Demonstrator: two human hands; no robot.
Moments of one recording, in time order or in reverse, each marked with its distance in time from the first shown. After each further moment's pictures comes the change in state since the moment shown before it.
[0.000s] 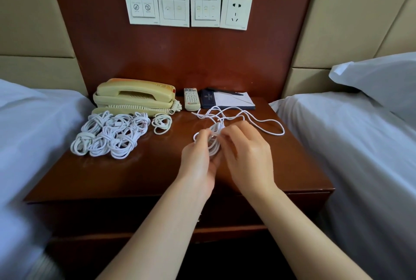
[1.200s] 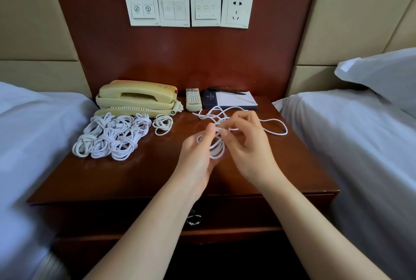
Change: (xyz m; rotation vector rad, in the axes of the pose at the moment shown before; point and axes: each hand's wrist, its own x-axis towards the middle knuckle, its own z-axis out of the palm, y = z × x) left_hand 0.011 -0.002 -0.009 0.190 -0.200 0.184; right_hand 0.016 0.012 -0.002 0.546 -0.238 0.312
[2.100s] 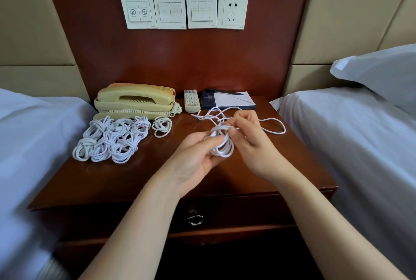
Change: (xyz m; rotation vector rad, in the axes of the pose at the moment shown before) left_hand -0.005 0.018 -0.011 0.101 -0.341 -0.089; right_hand 0.006 0.009 -0.011 0.063 -0.173 0.008
